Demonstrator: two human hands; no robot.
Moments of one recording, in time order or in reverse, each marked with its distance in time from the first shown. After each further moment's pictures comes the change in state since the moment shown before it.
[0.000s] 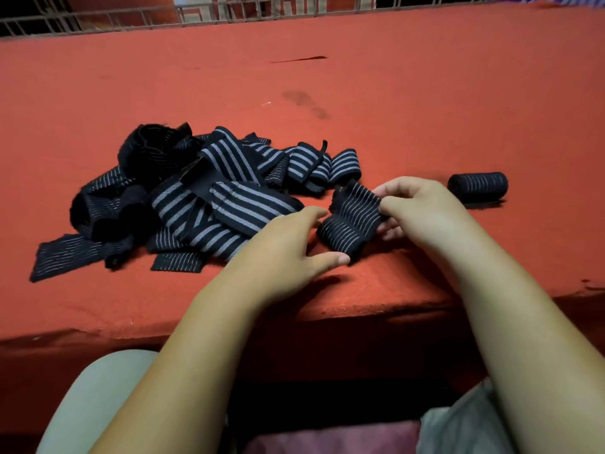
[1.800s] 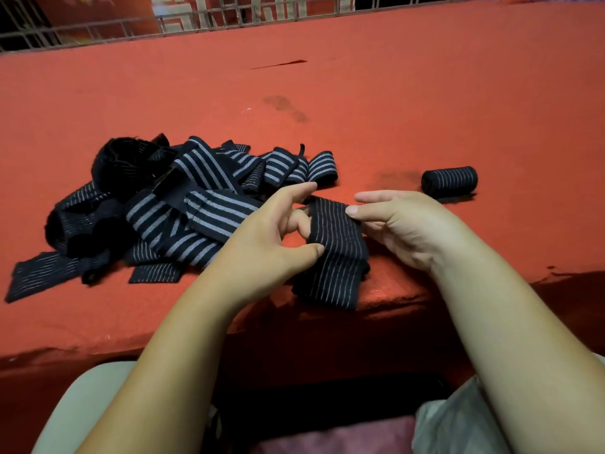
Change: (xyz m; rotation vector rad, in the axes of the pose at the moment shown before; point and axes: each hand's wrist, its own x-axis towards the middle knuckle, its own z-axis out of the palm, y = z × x) left_hand -0.004 0.021 -0.005 -0.629 -0.003 0.046; right_hand 0.005 0.019 -0.012 0.671 -0.169 0.192
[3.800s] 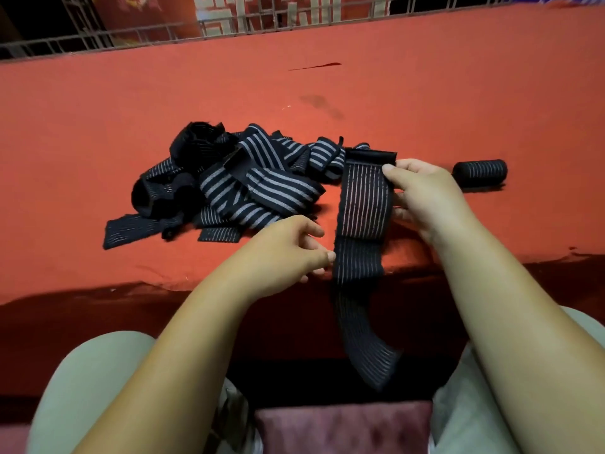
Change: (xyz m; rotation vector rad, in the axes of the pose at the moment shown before) left_hand -0.075 0.016 -0.019 0.150 -0.017 -0.346; right_hand -0.021 0.006 0.037 -0.252 0.129 -0.250
